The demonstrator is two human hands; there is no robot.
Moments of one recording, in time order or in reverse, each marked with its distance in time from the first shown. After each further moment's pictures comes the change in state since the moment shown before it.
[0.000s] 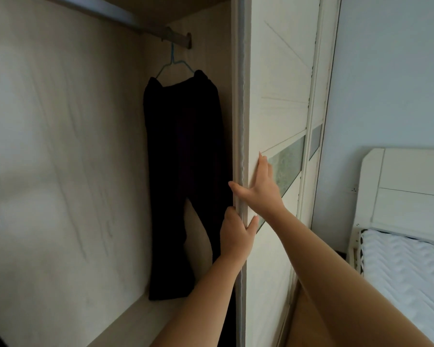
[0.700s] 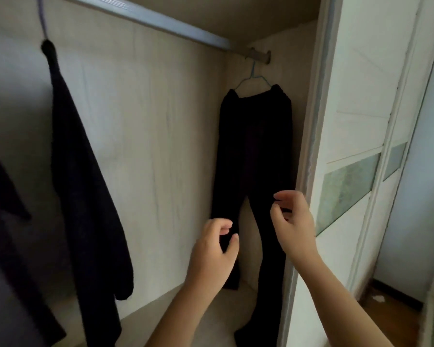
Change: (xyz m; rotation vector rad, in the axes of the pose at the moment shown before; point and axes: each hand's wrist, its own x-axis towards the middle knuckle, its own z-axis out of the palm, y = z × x) left_hand -0.112 -0.023 -0.169 0.085 0.275 0.185; right_hand -0.105 -0.066 0.025 0.383 0.106 -0.149
